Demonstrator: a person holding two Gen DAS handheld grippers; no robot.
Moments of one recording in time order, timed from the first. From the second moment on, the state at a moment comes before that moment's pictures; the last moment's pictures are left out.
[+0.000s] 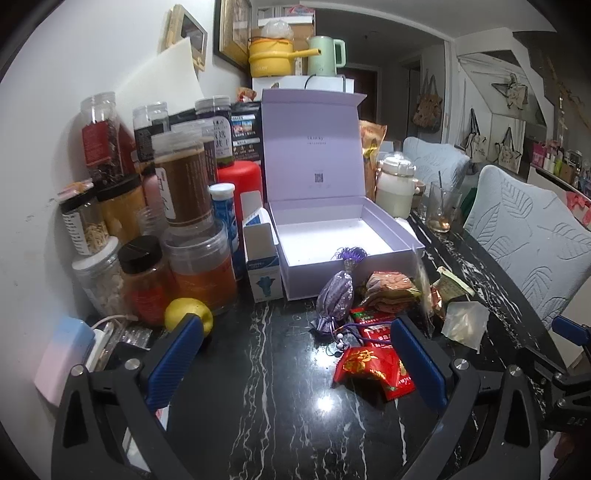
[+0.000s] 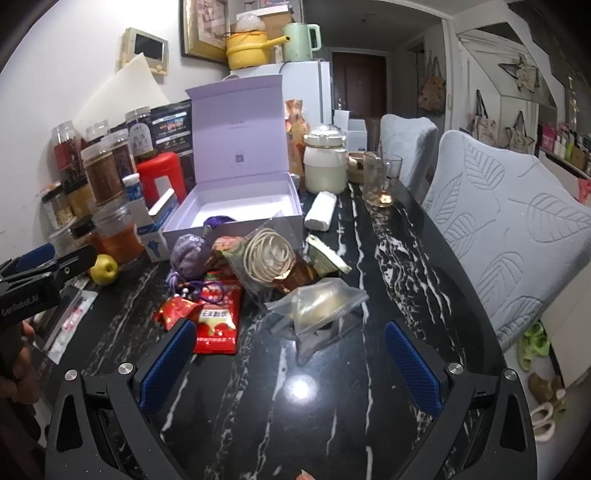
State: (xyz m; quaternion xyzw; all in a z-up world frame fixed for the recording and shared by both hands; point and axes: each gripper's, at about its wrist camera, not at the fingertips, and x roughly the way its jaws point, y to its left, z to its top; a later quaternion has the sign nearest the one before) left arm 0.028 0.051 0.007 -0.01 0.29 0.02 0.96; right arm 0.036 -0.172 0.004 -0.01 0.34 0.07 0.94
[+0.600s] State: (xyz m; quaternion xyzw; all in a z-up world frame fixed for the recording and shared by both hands) left arm 0.109 0.036 -0.036 0.03 0.36 0.02 0.93; right arm 0.090 -0.178 -0.025 -0.02 0.39 0.07 0.92
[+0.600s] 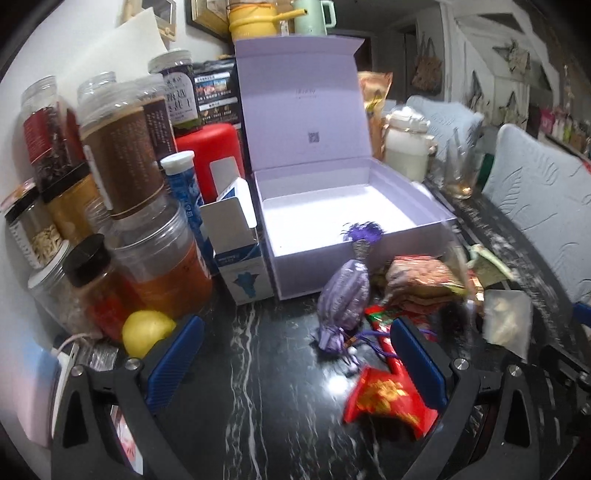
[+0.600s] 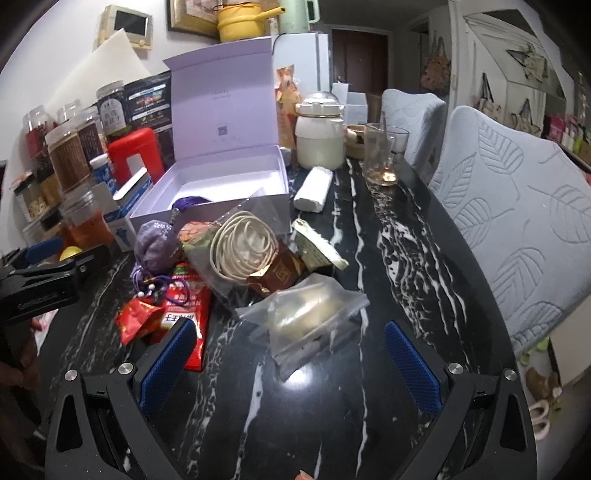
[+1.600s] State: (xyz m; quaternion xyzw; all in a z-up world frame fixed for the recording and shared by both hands) left arm 0.178 0.028 -0.085 0.00 0.42 -0.02 0.90; right arm 0.153 -0.198 -0.055 0.02 0.43 0.09 0.90
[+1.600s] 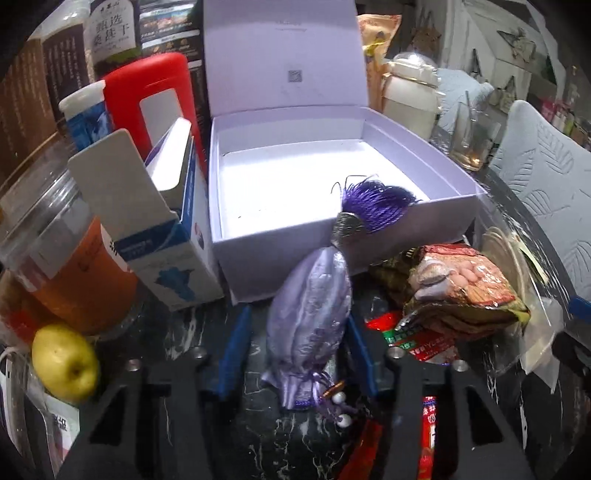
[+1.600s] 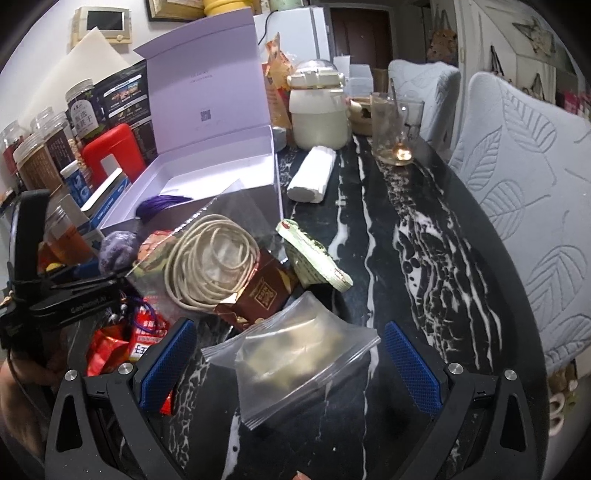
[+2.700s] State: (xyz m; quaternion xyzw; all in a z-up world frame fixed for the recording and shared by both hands) left arm 0.123 0.026 -0.015 -0.01 0.34 -0.08 0.94; right arm 0.165 -0.203 -0.047 -0.03 0.41 0.09 0.91
